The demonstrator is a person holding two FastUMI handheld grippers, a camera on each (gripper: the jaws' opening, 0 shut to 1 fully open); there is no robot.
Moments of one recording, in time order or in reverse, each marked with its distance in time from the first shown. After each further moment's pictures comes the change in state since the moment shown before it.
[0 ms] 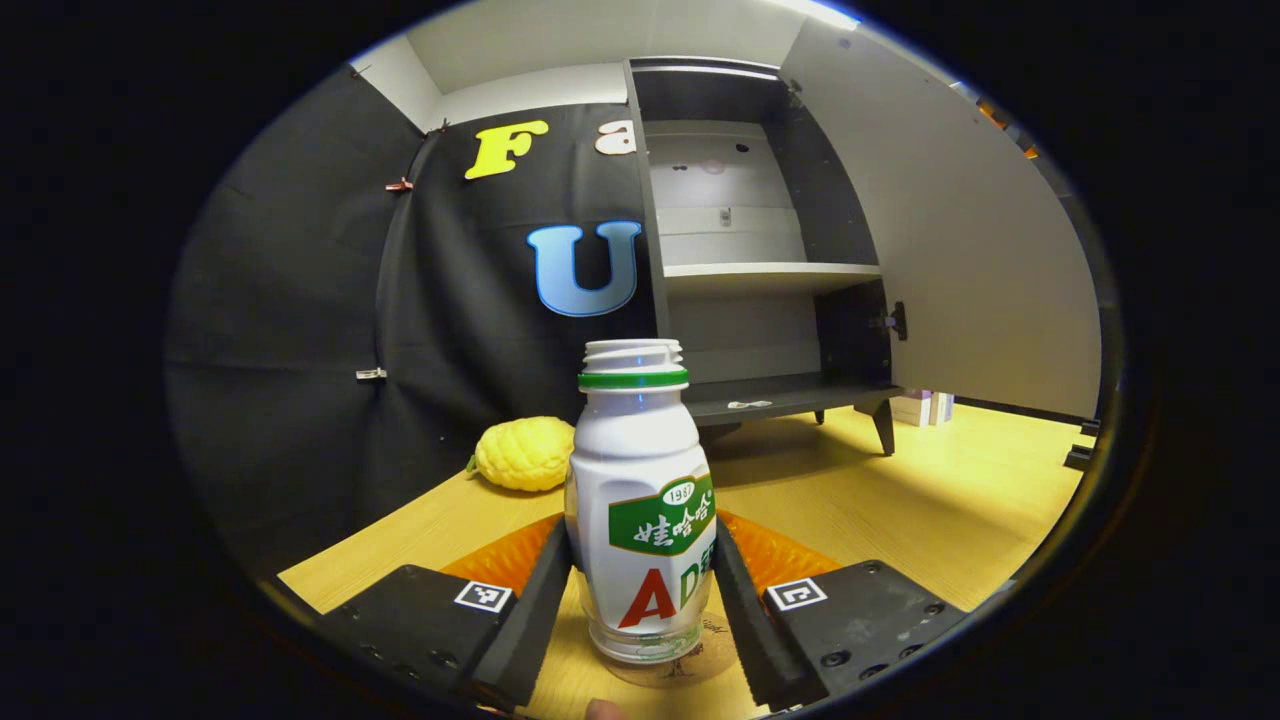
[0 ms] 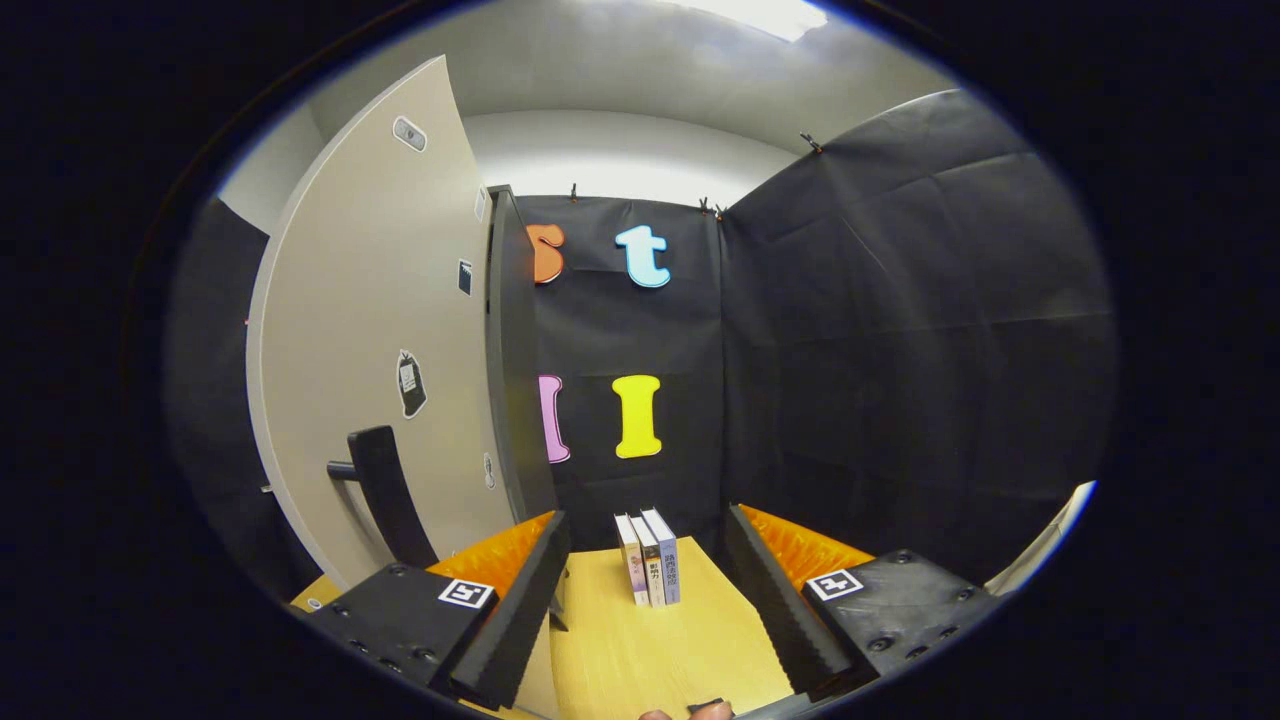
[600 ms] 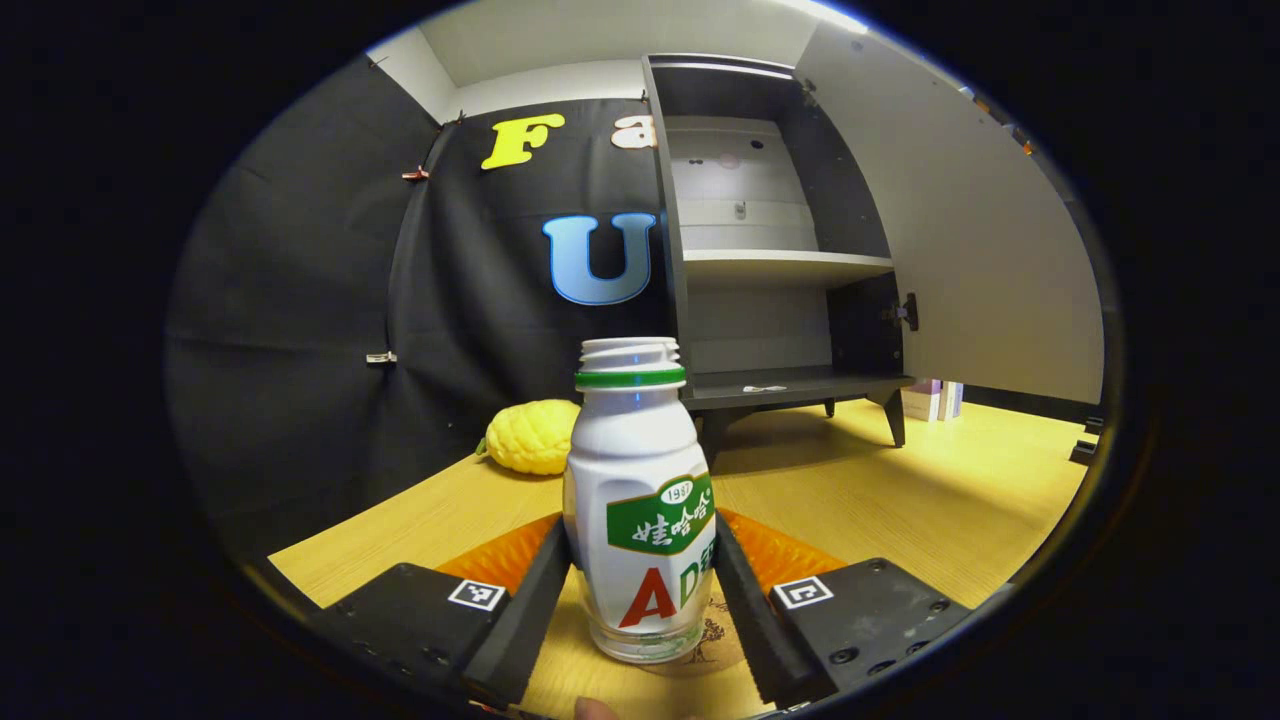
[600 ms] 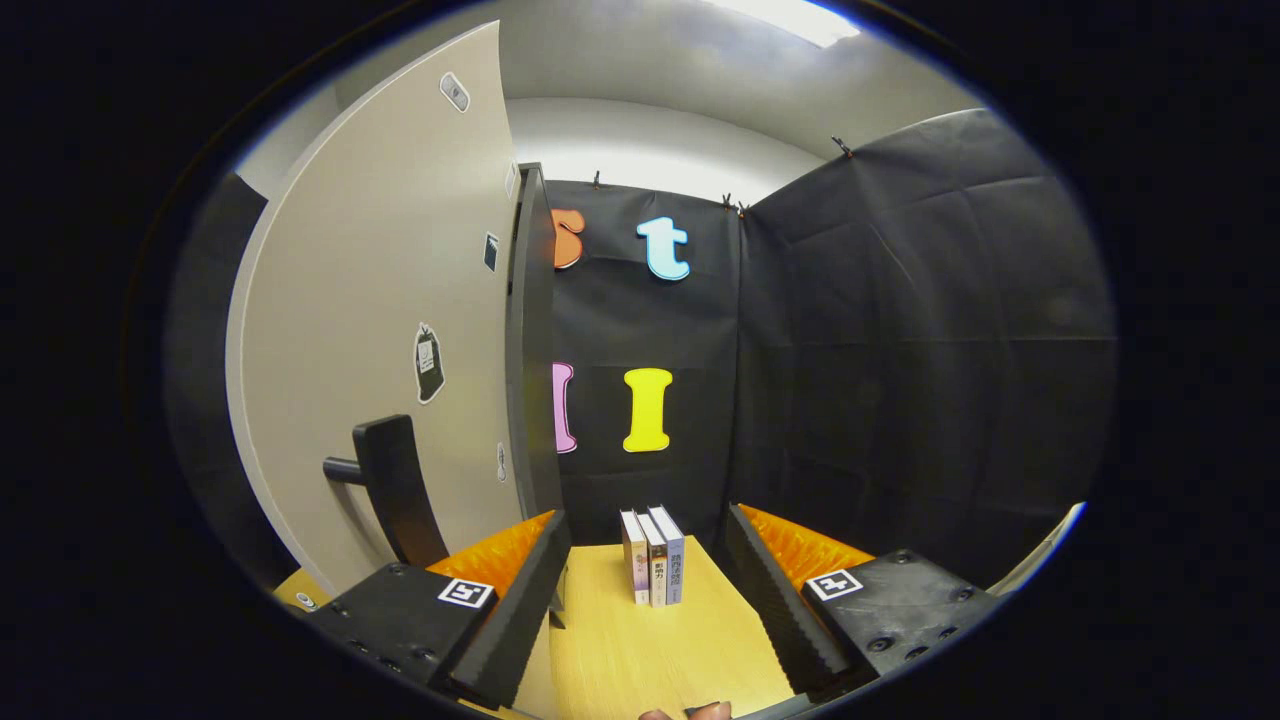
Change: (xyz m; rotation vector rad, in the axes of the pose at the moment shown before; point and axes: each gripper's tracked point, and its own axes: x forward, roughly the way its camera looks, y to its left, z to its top) left arm 0.004 0.004 -0.018 -0.048 0.033 0.022; right arm 0.017 0.023 -0.010 -0.058 0.021 0.016
